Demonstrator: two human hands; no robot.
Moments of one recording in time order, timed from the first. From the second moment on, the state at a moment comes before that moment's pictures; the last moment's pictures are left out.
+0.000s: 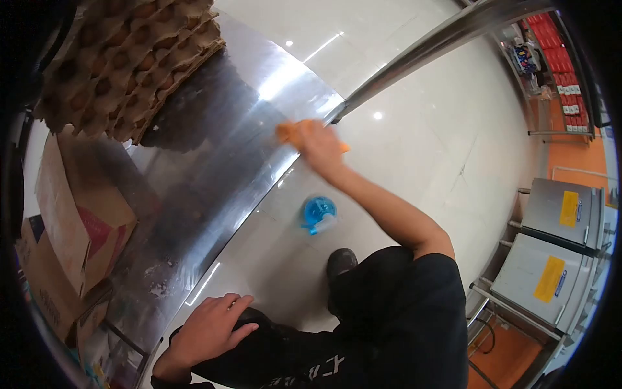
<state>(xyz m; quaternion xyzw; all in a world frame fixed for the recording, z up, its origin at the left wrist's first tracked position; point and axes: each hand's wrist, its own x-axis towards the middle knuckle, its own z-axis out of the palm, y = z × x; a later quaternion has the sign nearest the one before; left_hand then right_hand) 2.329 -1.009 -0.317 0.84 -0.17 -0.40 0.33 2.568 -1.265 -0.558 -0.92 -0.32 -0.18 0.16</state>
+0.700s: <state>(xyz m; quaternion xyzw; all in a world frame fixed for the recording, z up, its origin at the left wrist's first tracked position) 2.222 -1.028 -0.251 0.90 -0.11 -0.30 0.30 2.599 -1.199 -0.484 -0.90 -0.36 -0.10 0.23</state>
